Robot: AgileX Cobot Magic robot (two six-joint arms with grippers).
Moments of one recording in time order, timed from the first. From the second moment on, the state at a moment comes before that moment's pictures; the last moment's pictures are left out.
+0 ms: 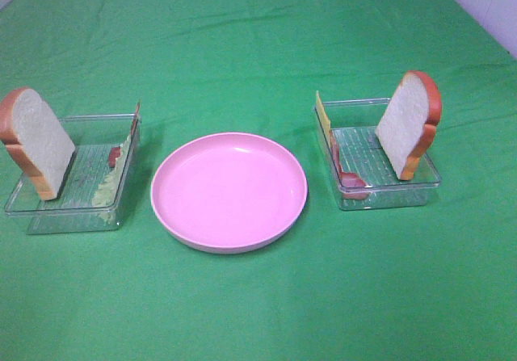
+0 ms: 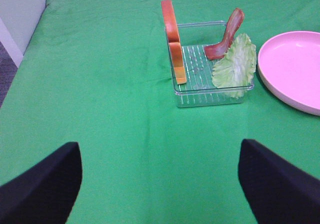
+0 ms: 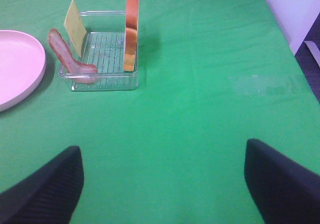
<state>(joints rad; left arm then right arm) 0.00 0.00 -0.50 -0.01 1.05 0.01 -0.03 -0.01 -0.51 0.07 1.07 -0.11</state>
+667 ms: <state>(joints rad) 0.00 0.00 -0.50 -0.01 1.05 0.01 -0.03 -0.01 -0.51 0.07 1.07 -0.11</state>
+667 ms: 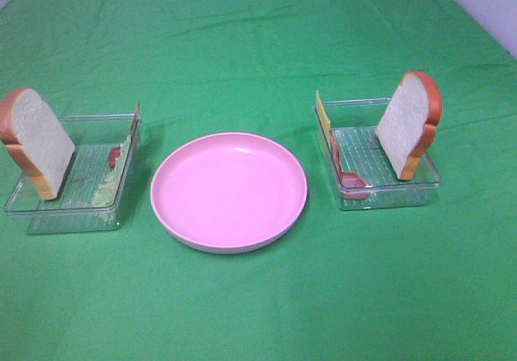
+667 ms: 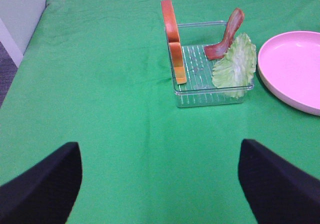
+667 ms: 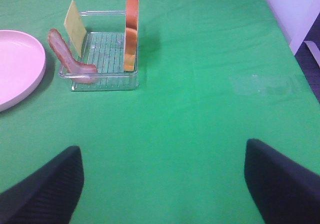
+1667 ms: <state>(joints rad) 0.00 0.00 -0.50 -0.01 1.05 0.01 -0.03 -0.01 -0.51 0.07 1.07 -0.11</state>
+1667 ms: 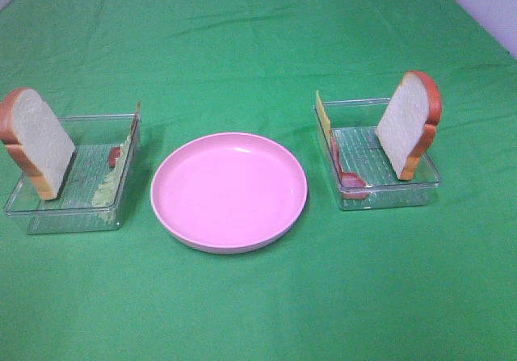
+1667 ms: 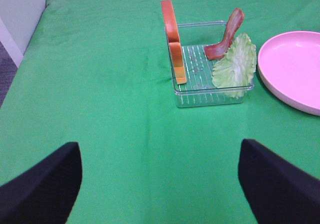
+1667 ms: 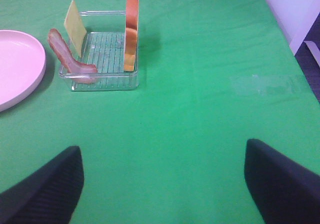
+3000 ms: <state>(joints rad) 0.00 1.03 -0.98 -0.01 0.92 -0.02 -0.03 -0.01 -0.51 0.07 1.07 -0.11</state>
